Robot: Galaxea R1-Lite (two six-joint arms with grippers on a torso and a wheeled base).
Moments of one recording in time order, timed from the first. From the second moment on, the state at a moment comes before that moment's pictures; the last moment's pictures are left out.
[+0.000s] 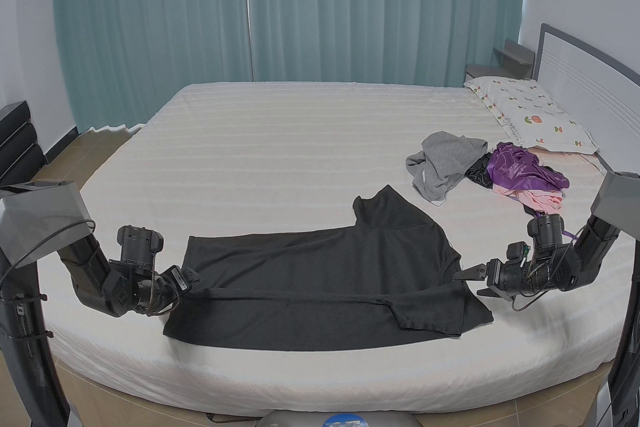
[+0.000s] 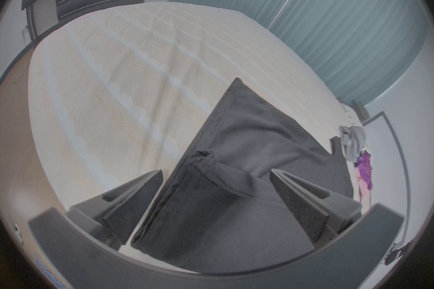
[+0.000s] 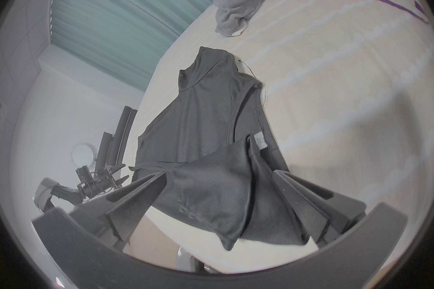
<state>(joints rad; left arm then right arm) -0.07 2.22 -0.69 -0.68 0.03 -0.70 -0.02 2.26 -0.76 -0.62 0.59 0.39</state>
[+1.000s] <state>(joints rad) -0.02 2.08 -0.60 -0.74 -0.04 -0.79 -0.05 2.14 -0.49 -0.90 0.57 0.68</state>
